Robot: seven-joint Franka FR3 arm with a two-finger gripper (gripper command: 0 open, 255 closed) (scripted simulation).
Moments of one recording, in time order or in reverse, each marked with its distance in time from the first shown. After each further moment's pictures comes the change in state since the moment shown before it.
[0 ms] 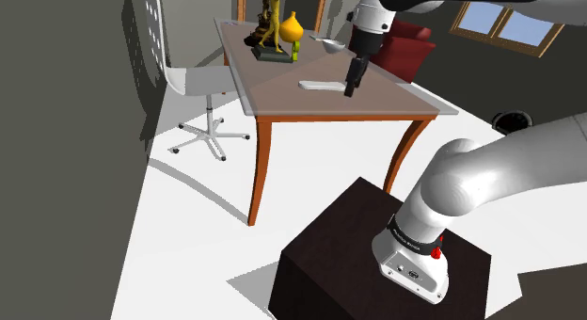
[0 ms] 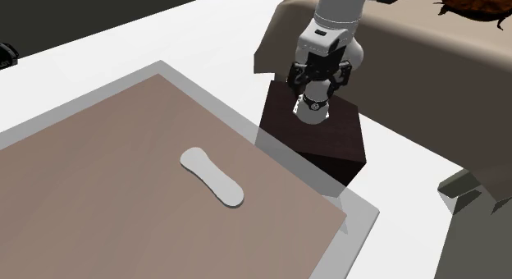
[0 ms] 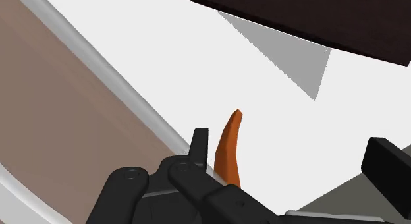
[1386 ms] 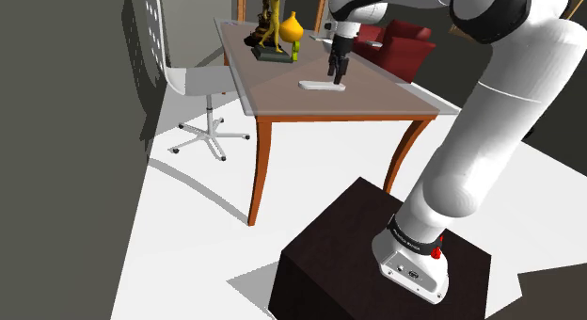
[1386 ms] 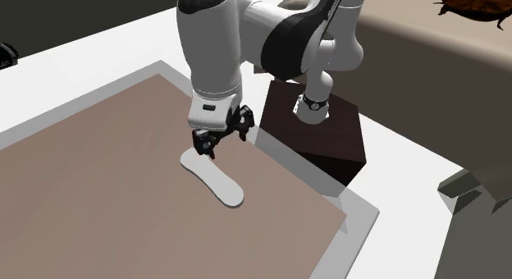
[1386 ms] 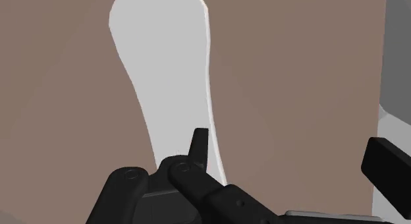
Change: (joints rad) arm 0.063 0.749 -0.411 0.539 0.109 0.217 -0.964
